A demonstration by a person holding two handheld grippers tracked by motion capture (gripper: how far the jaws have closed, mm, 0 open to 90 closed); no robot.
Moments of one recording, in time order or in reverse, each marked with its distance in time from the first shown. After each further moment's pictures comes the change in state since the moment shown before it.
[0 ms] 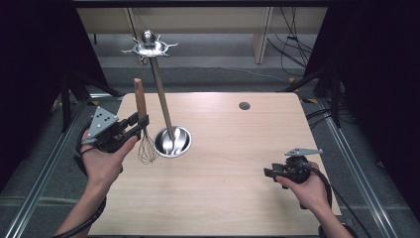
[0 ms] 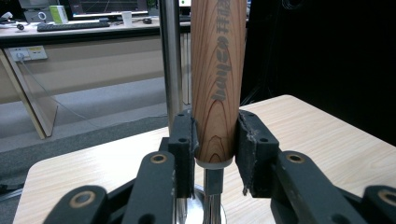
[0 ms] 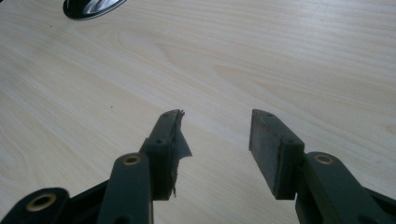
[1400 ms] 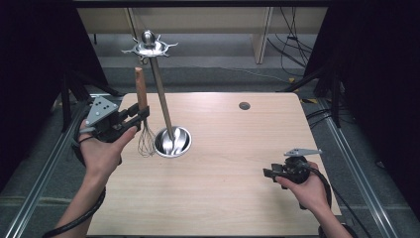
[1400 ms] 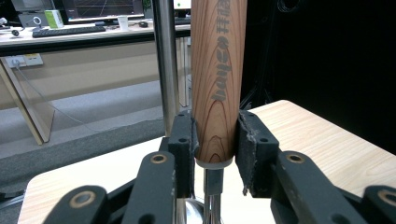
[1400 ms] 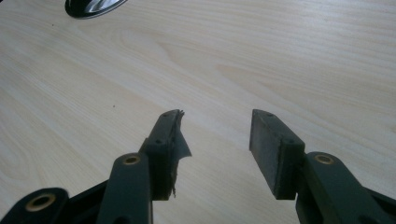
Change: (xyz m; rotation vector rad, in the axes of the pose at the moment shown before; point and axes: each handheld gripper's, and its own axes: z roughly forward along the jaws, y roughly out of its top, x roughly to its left) left arm 0.000 0.026 0.004 0.003 -0.023 0.010; right arm 0.003 0.000 0.000 0.006 -0.004 -0.001
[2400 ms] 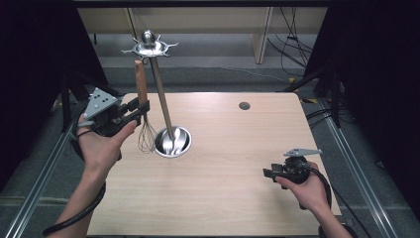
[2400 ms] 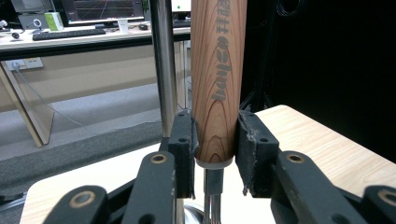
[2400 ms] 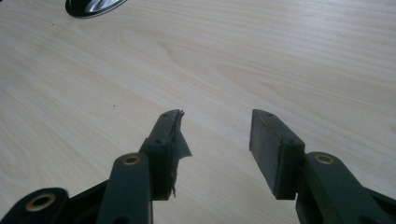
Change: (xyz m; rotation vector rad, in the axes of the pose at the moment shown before) left arm -0.002 0.015 0.001 -0.006 0.004 -0.005; right arm 0.003 0.000 0.000 0.015 0.014 0.045
